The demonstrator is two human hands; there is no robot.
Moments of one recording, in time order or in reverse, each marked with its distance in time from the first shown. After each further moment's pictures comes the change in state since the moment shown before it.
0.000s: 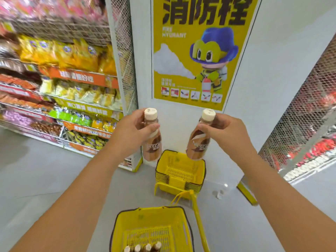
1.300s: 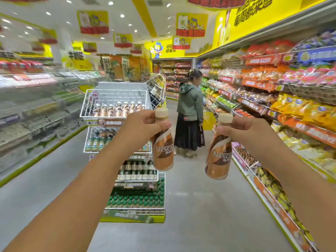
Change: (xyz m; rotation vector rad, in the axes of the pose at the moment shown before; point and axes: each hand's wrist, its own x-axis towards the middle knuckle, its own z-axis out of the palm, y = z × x) left_hand -0.492 0.190 -0.321 0.307 1.082 -0.307; right_hand -0.238 -0.350 0.283 0.397 -1.103 -0.472
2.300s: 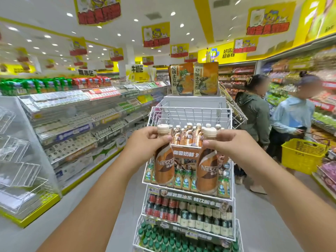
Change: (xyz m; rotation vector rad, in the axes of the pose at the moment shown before) left_hand 0.242 -0.207 -0.334 0.141 0.319 -0.185; right_hand 0.352 -0.021 0.427 0.170 -0.385 -0.090
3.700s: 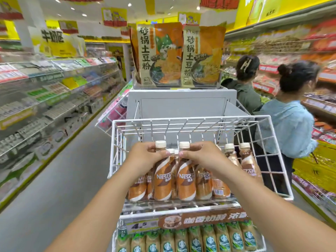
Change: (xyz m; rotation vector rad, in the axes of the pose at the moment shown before) left_hand 0.491 -0.241 0.030 0.007 -0.384 -0.113; right_hand 0.449 0.203 0.125 -0.122 0.178 0.430
